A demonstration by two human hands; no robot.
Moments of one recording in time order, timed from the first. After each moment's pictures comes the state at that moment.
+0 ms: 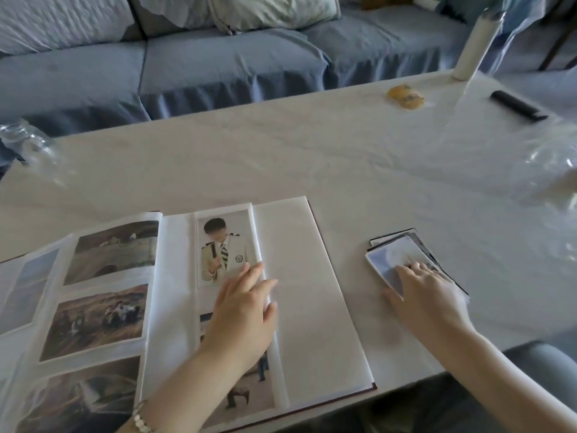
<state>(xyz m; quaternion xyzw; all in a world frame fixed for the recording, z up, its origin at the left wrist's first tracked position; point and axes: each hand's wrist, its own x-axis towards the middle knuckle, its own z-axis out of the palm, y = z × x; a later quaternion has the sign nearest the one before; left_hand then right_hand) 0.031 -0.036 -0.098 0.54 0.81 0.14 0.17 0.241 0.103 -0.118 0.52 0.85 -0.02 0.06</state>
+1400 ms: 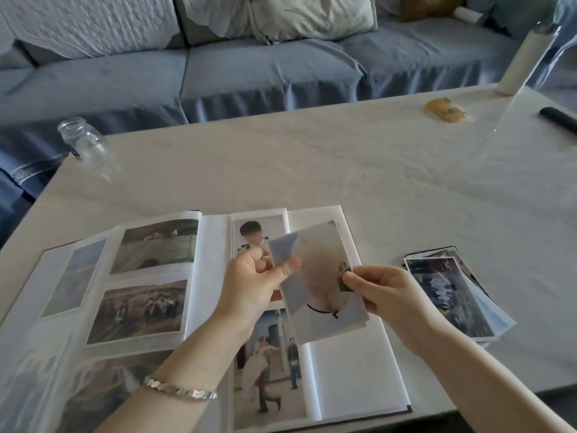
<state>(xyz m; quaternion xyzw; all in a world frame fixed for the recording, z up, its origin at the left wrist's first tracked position) 0.003 -0.022 -0.060 0.22 0.69 0.57 0.37 0.160 0.072 -0.079 0.41 0.56 -0.69 -0.19</state>
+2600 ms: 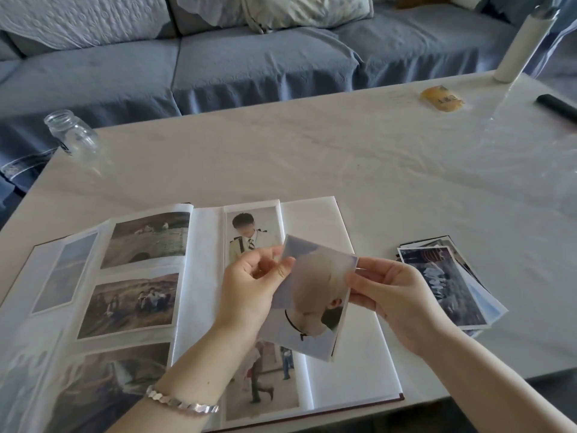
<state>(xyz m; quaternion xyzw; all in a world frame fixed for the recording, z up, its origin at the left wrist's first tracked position) 0.020 -0.027 -0.072 0.21 0.72 0.58 0.32 0.173 0.065 -0.076 0.39 0.46 -0.76 -0.24</state>
